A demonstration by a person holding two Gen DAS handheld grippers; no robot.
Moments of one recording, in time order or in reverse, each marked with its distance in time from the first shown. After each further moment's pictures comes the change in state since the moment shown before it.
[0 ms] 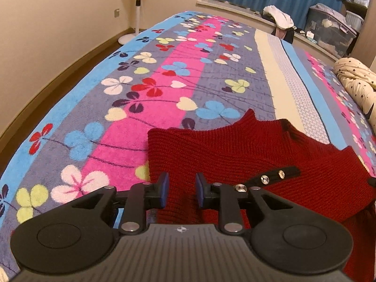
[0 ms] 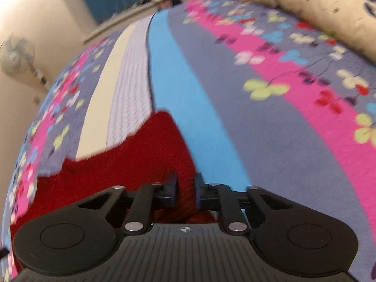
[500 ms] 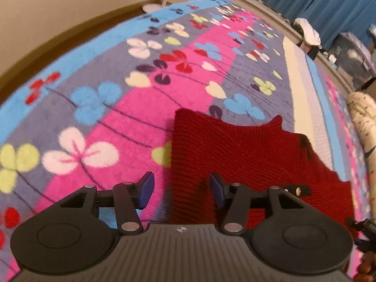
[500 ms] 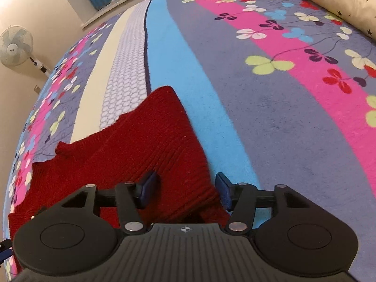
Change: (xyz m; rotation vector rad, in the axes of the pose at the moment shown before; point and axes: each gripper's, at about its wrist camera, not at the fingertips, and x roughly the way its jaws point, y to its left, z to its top) left arm 0.036 0.049 -0.002 -0.266 0.120 -0.067; right arm 0.033 -0.007 -0.016 -0.007 0.136 0.058
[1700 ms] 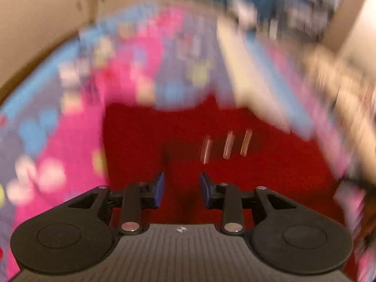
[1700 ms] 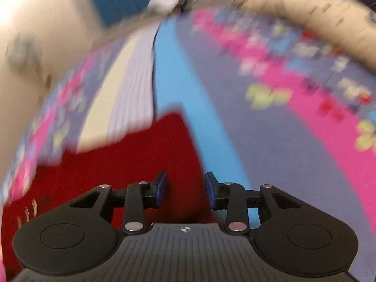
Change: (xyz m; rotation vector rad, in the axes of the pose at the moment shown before) left arm 0.000 -0.055 -0.041 0.378 0.023 -0.093; right arm -0.009 -0.001 -0.003 -0.108 -0.102 -0.075
